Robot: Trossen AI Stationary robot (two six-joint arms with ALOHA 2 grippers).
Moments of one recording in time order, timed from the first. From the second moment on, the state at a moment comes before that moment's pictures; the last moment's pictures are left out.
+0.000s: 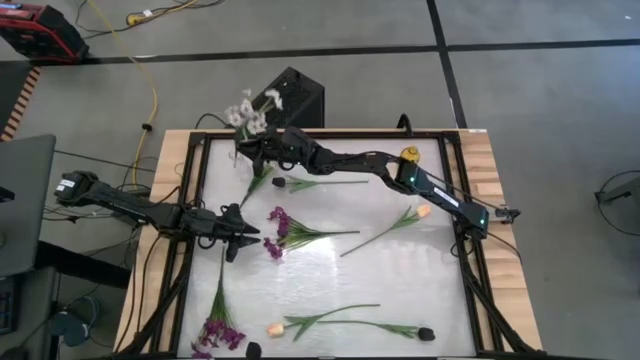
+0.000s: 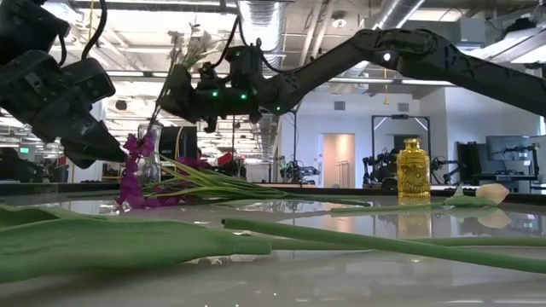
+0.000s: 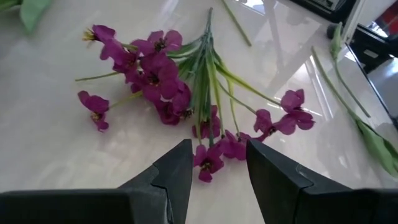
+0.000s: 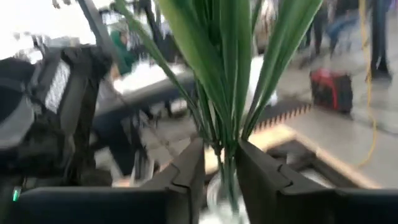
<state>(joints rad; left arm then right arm) -0.20 0.62 0.02 0.18 -0.15 -0.51 -0.32 2.61 2.21 0.44 -0.18 0.32</state>
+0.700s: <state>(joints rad) -0.20 0.62 0.02 0.19 -0.12 -0.48 -0.32 2.28 2.21 -0.69 -0.21 -0.07</state>
